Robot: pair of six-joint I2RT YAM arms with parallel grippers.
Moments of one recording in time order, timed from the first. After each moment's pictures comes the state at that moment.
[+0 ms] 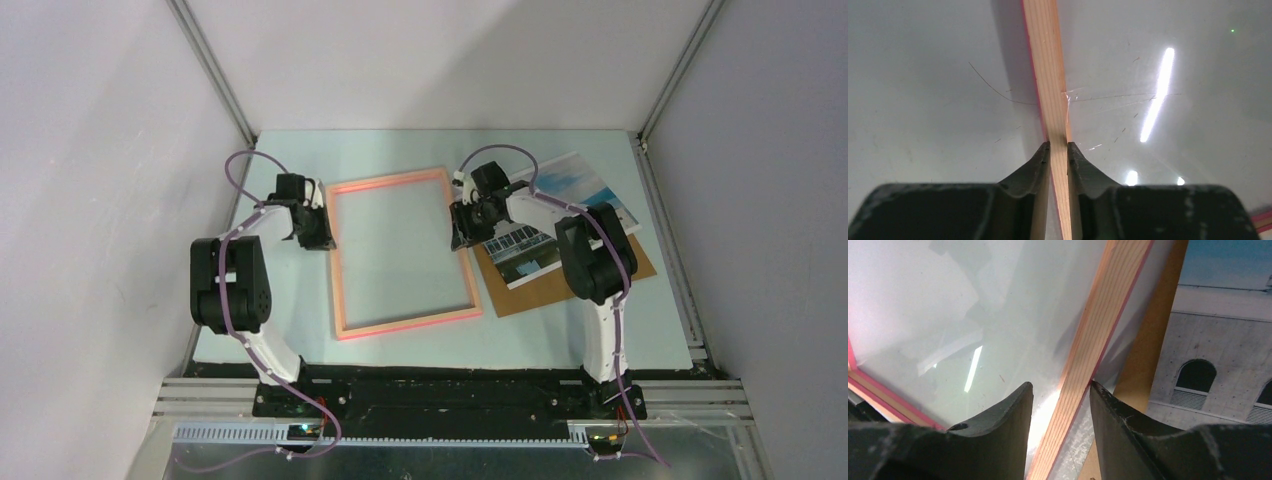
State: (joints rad) left arm 0.04 1.73 1.08 -0.46 0.21 -0.14; right arm 0.48 2.08 1.48 -0.47 -0.38 0.16
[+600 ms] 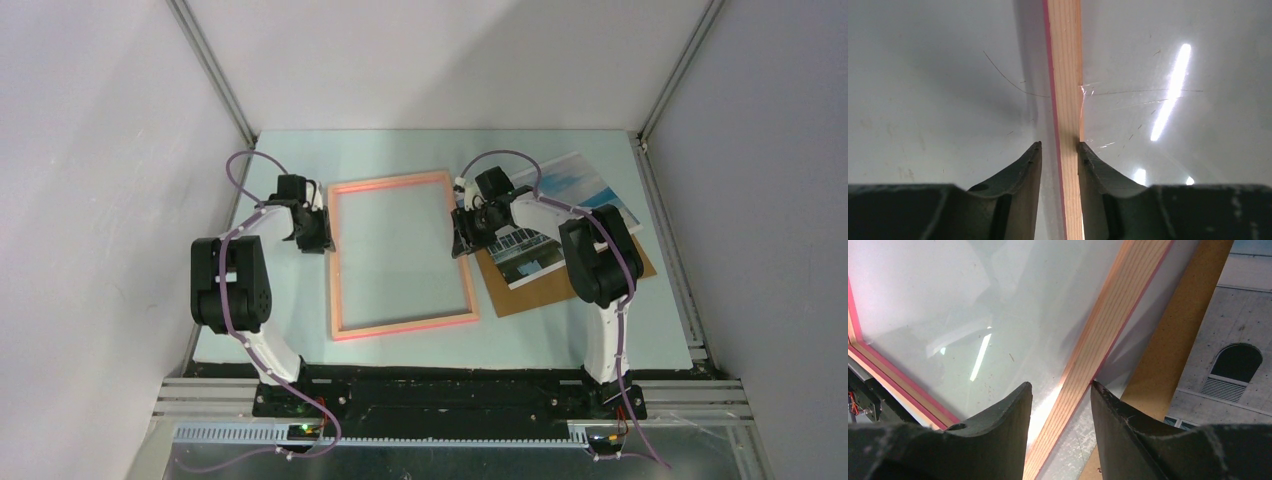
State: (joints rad) left arm 0.03 1.73 1.08 -0.48 0.15 -0.13; right arm 0.47 2.04 1.40 -0.45 -0.47 0.12
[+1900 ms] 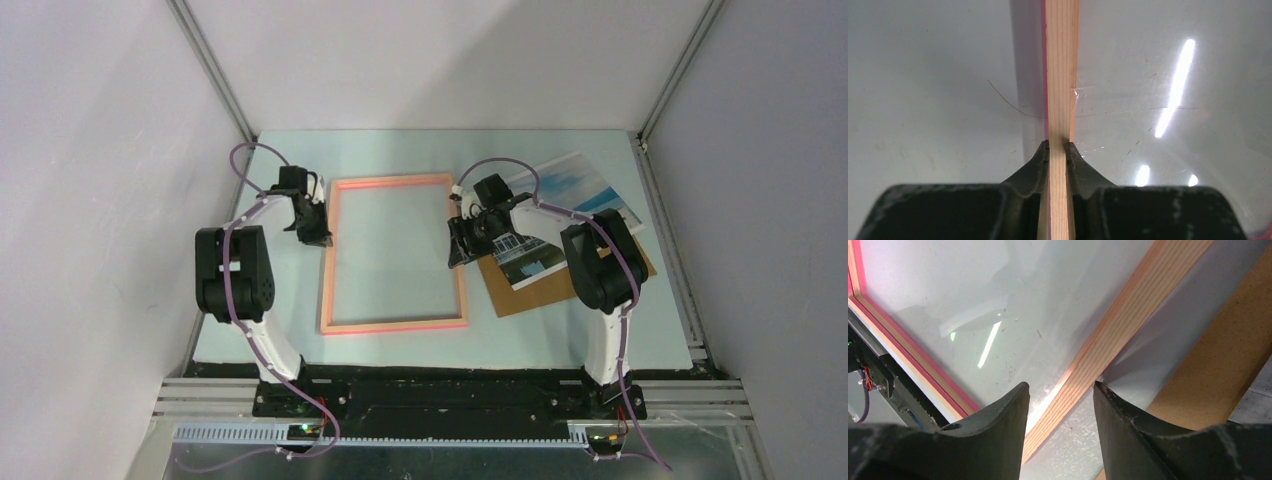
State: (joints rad) left arm 0.03 1.81 1.18 -0.53 0.14 -0.10; right arm 0.50 1.99 1.33 -0.44 -0.53 0.13
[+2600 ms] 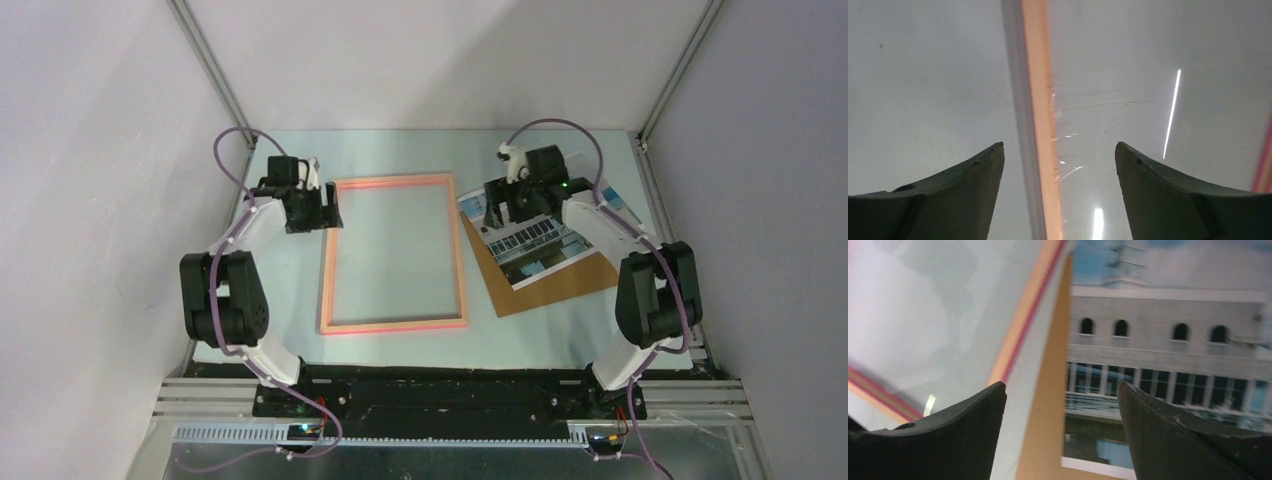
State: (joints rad) left arm 0.03 1.66 1.18 -0.53 0.16 -0.08; right arm 0.36 1.69 1.30 -0.44 -0.32 0.00
